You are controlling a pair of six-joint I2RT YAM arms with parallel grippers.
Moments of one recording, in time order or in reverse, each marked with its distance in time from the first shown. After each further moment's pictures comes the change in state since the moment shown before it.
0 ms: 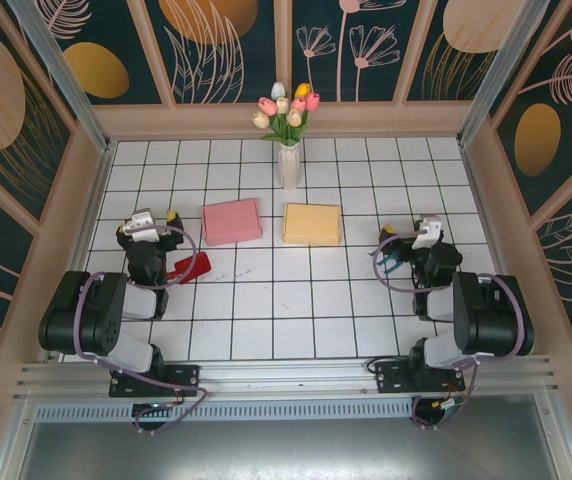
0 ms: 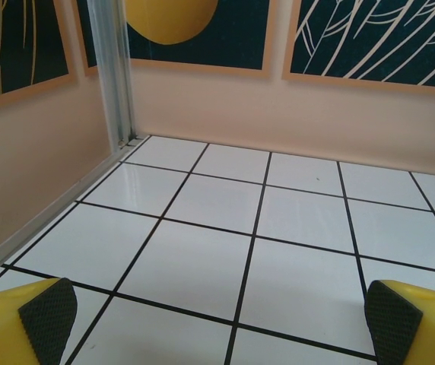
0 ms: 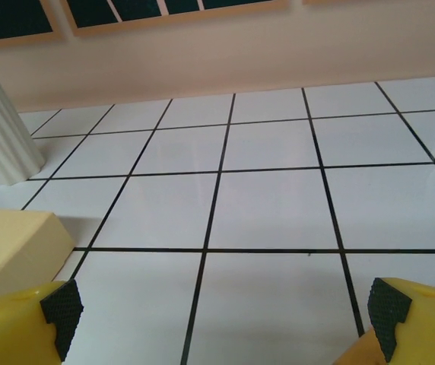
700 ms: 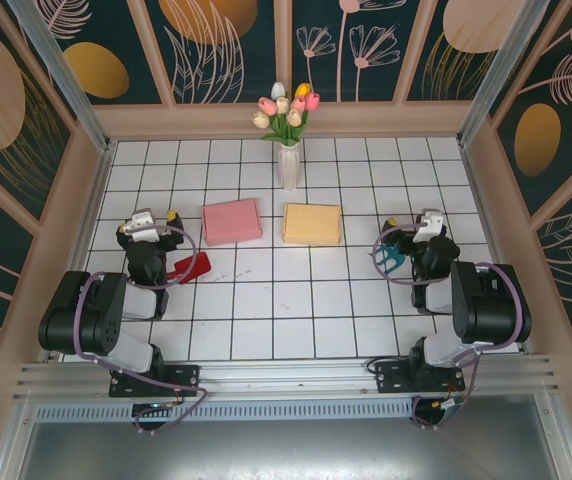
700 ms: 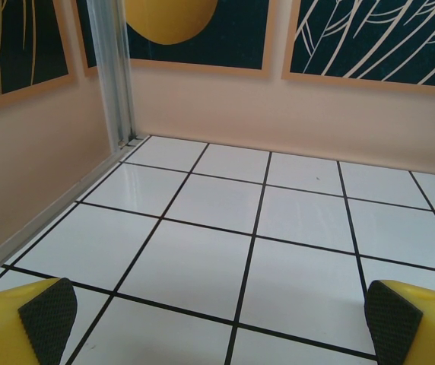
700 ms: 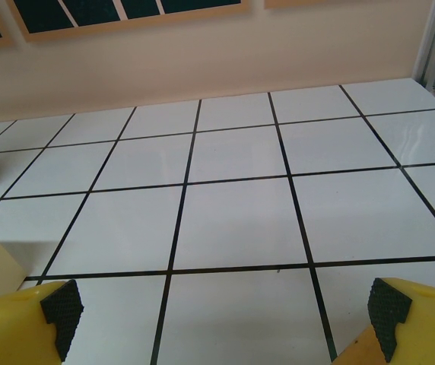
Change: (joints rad) left arm 0.000 0.000 0.000 0.000 0.000 0.003; right arm 0.007 0.066 0.053 0.006 0.105 0.012
